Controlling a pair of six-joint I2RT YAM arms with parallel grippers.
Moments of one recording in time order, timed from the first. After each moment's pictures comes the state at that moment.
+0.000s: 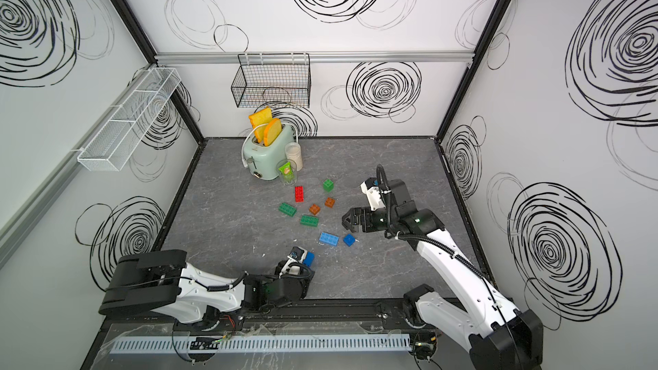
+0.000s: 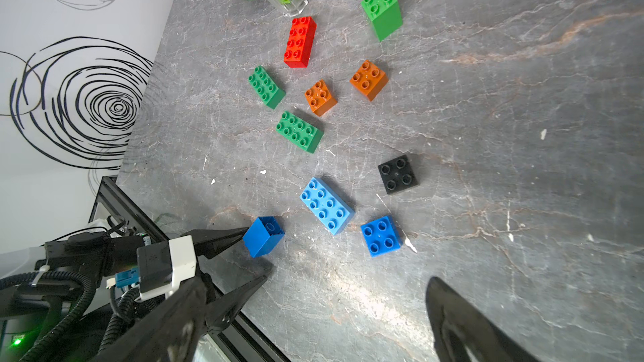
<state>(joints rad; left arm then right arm) -1.39 1.46 0.32 0.30 -0.60 -0.75 0.45 1.00 0.86 -0.71 -0.38 0.36</state>
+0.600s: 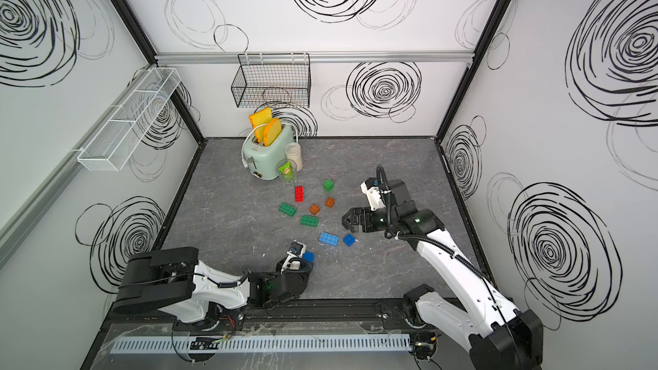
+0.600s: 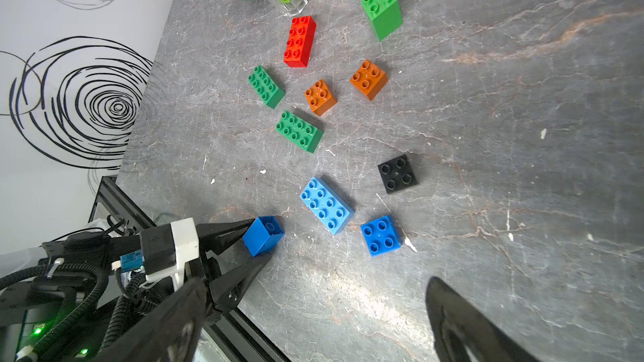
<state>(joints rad) -1.34 1.53 0.32 0.40 -0.64 -0.75 0.45 1.00 0.86 -0.71 -0.38 0.36</state>
